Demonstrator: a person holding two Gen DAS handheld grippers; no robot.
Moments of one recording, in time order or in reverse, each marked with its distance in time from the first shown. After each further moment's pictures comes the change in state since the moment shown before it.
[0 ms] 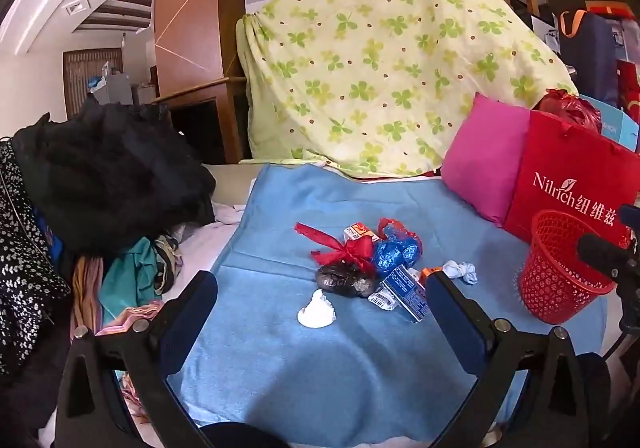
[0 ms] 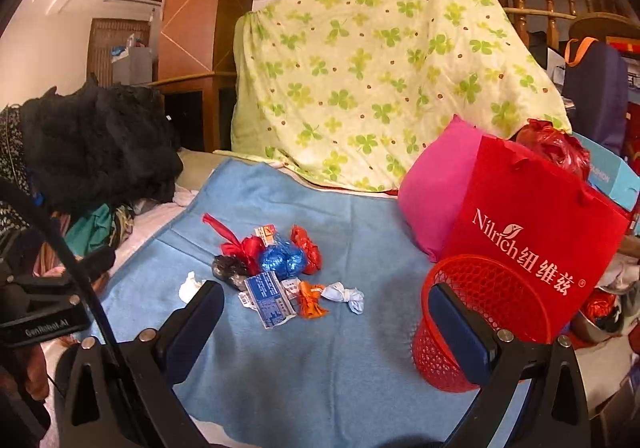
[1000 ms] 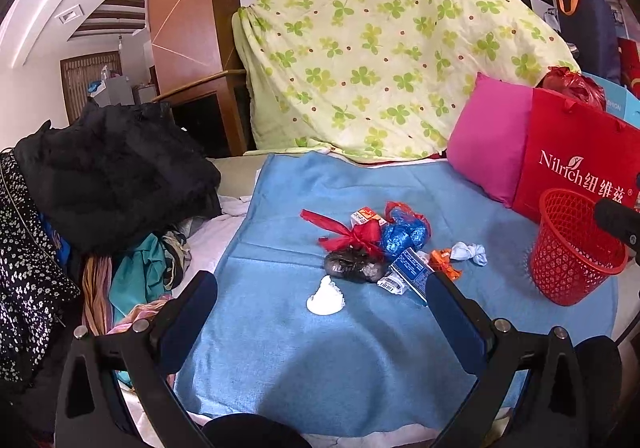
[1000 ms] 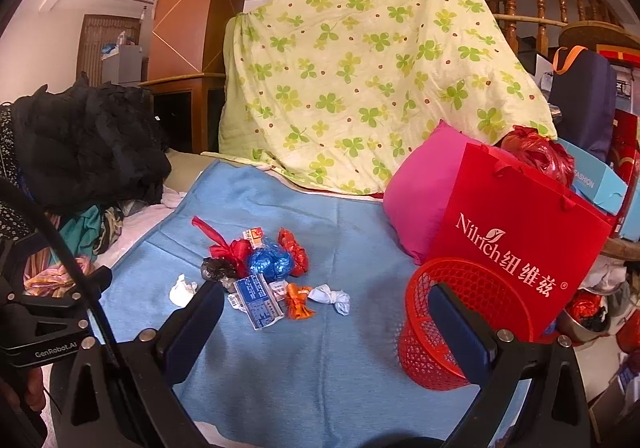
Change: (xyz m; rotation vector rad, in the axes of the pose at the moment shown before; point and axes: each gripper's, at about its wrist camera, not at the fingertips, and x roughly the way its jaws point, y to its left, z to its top) left arm -0.020 0.013 0.013 0.056 0.071 -0.004; right arm -0.003 0.007 -0.003 -0.025 0.000 -0.071
